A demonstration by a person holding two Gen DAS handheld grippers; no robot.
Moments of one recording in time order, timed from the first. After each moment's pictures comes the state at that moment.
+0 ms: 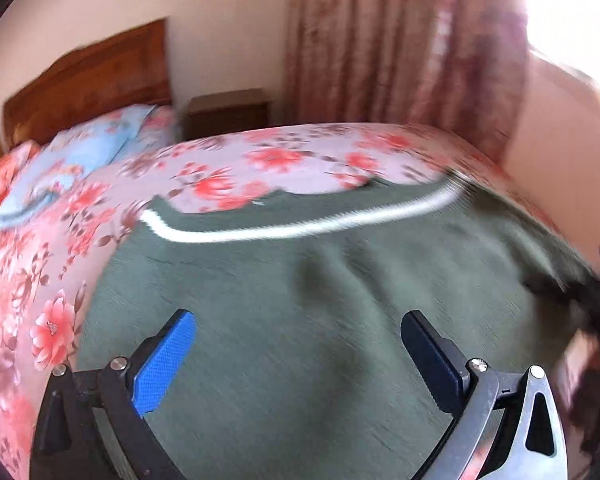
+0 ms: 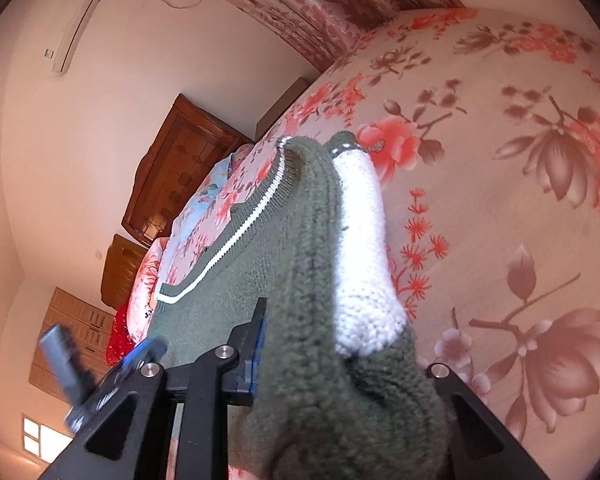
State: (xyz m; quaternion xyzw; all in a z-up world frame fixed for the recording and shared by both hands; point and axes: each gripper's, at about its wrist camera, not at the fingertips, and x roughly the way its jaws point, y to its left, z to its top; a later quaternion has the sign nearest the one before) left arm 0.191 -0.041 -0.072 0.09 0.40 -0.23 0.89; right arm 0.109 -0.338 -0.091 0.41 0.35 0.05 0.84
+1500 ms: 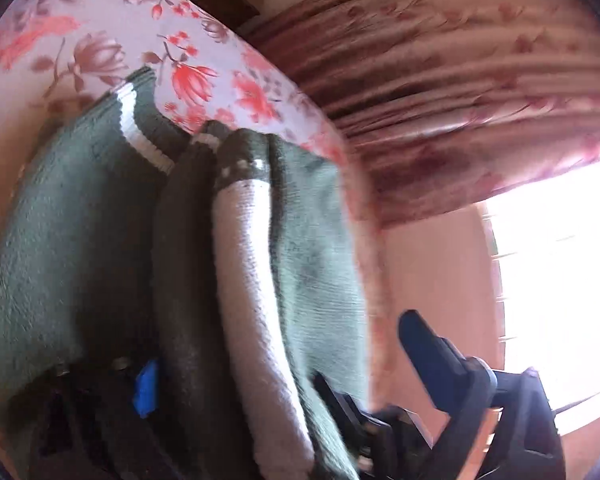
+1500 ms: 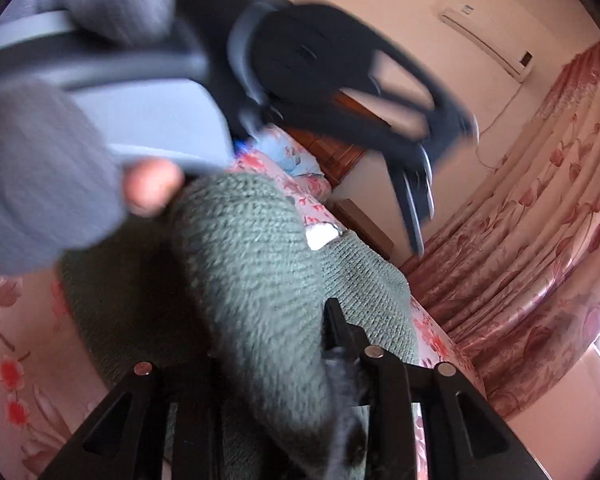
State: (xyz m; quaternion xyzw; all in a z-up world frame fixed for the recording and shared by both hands) left arm 0.281 0.026 -0.083 -0.29 0.56 -0.35 0.69; right arm 0.112 -0.010 -0.050 -0.36 0.23 0.08 0.90
